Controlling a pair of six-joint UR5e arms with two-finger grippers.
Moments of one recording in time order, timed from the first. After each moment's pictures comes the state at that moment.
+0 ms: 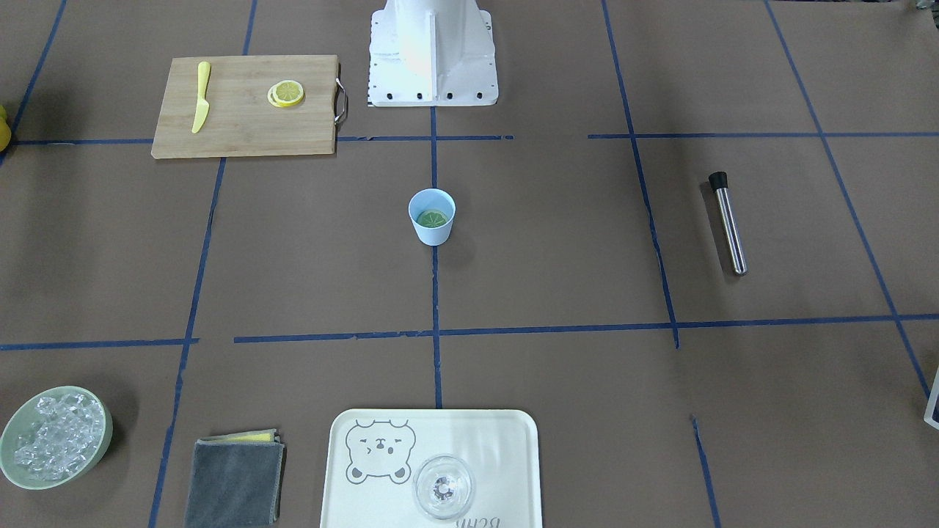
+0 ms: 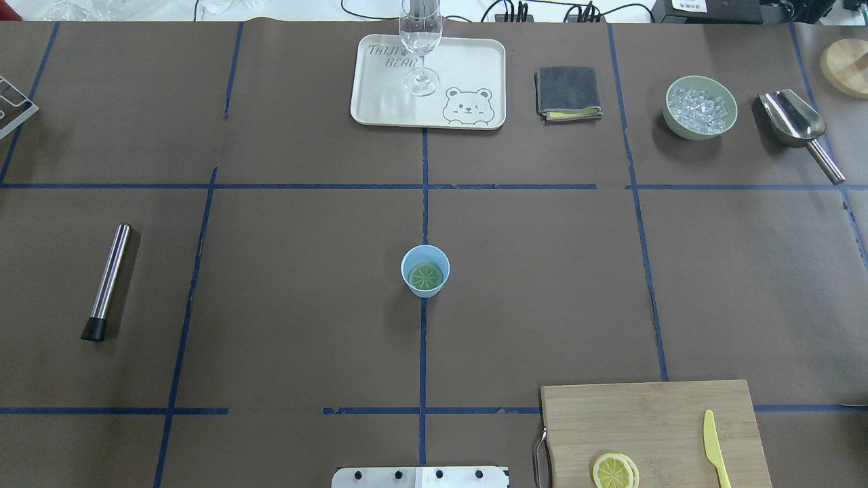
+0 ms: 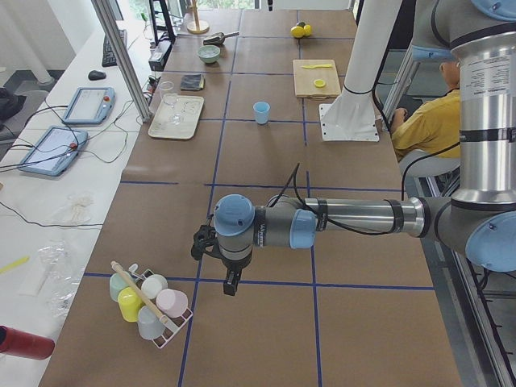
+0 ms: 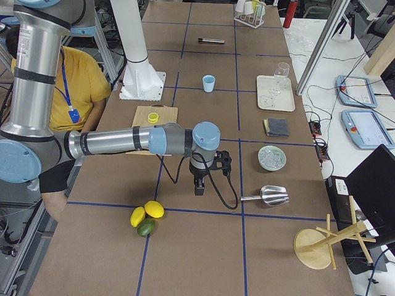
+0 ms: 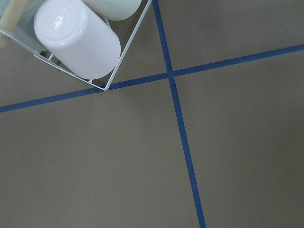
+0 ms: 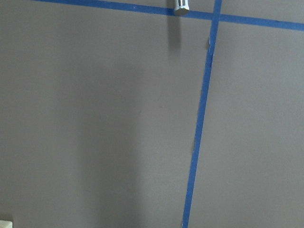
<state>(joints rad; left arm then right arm) -1.60 -1.45 -1.70 -1.62 -2.35 0.17 1.46 -1.78 1.91 -1.71 2.36 -0.04</state>
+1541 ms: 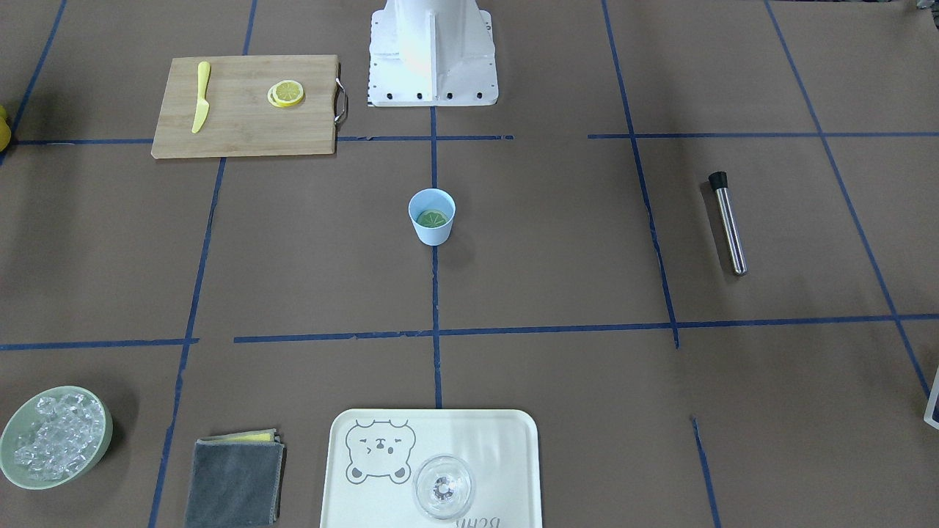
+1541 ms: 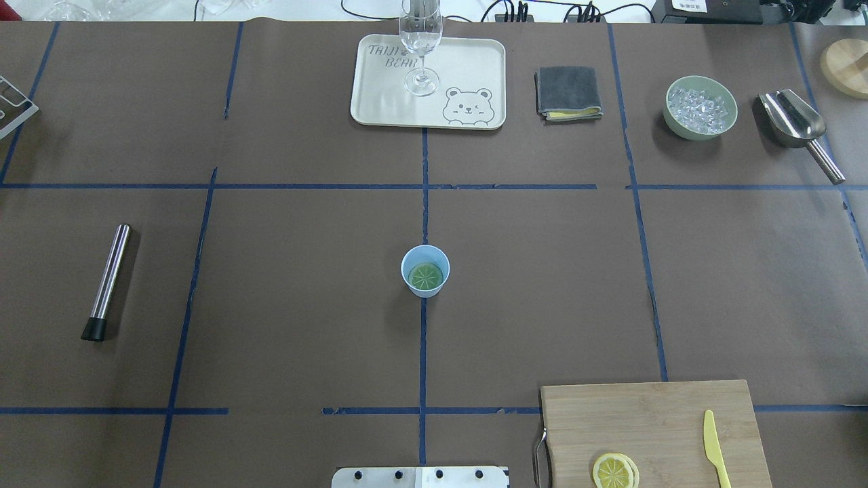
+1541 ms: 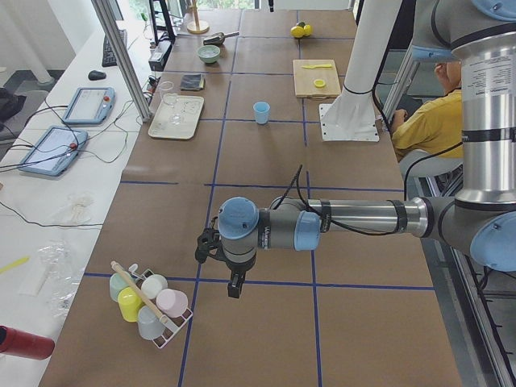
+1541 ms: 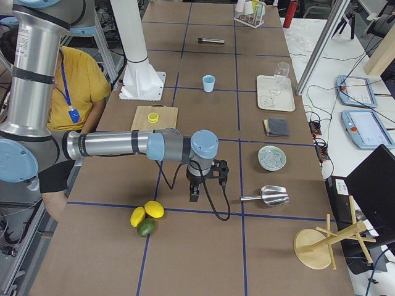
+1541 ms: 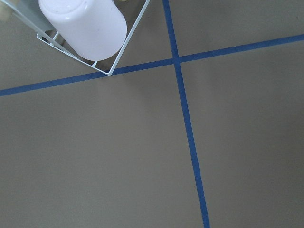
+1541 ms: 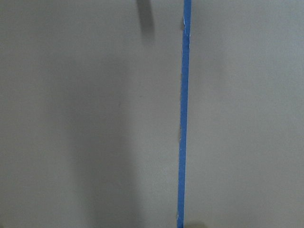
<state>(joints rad) -1.60 -1.43 -1.71 -1.62 -2.35 0.17 1.47 -1.80 1.88 -1.71 2.36 0.04</state>
